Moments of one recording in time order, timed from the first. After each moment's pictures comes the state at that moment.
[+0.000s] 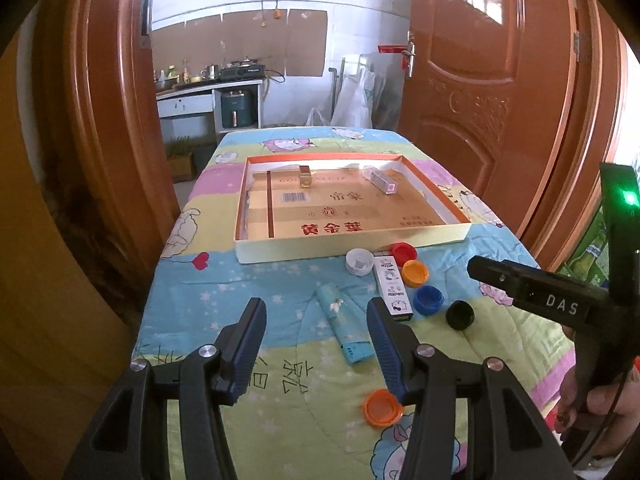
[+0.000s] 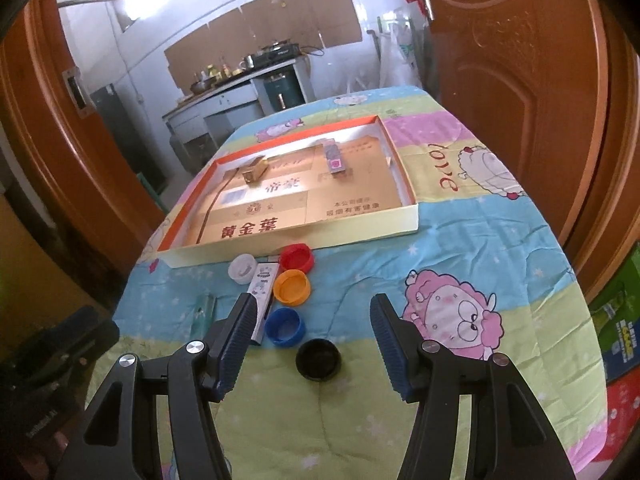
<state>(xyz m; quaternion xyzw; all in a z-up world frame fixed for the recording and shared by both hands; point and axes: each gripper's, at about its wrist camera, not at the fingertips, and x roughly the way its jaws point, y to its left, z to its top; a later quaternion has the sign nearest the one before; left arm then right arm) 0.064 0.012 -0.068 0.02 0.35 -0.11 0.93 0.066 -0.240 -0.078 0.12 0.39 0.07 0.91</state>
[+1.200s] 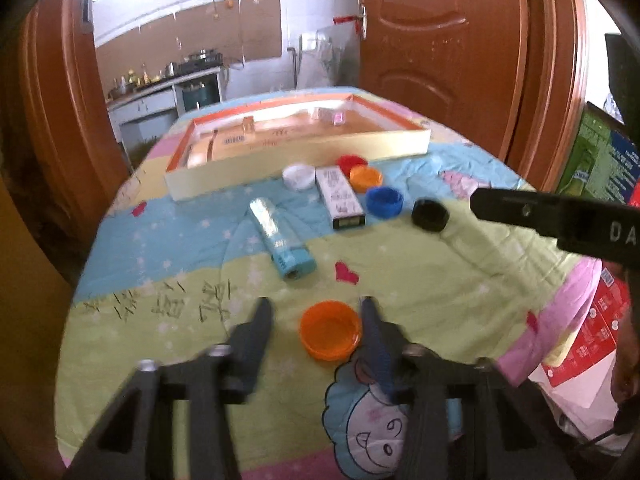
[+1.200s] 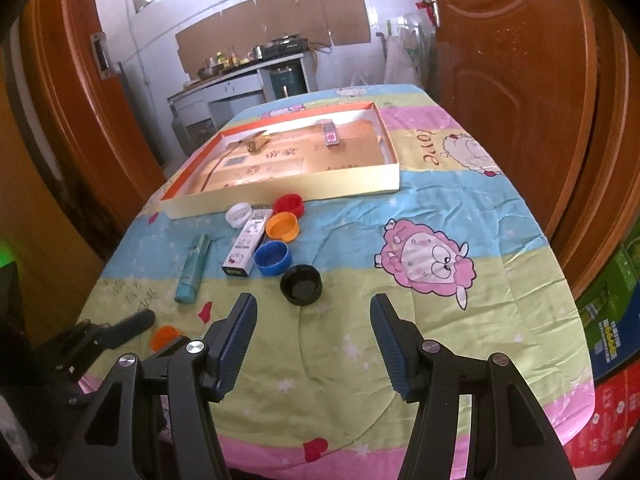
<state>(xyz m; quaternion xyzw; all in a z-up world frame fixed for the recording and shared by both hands) 0.034 -0.029 -0.145 0.07 0.38 -0.16 0.91 0.016 -0.240 -0.094 0.08 0.40 0.07 0.91</state>
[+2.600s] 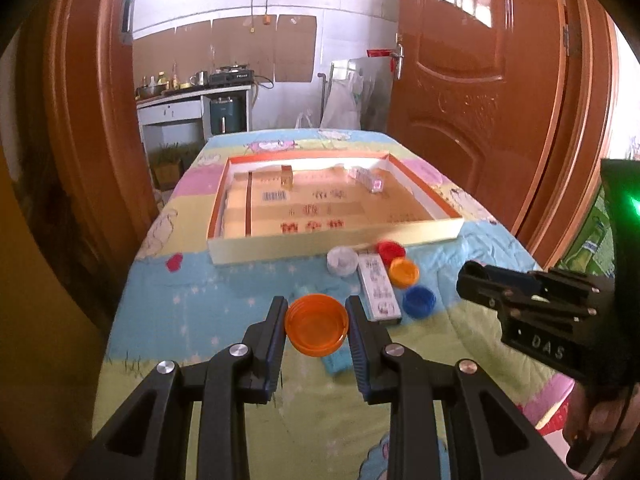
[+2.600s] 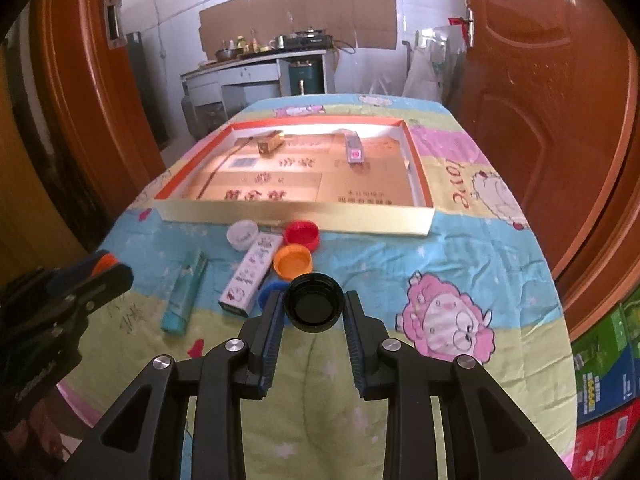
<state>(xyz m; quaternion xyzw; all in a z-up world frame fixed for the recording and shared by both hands) 0.074 -0.004 -0.088 0.02 0.34 -0.13 0.93 0.065 -0.216 -0.086 0.01 0.40 0.08 0.91</state>
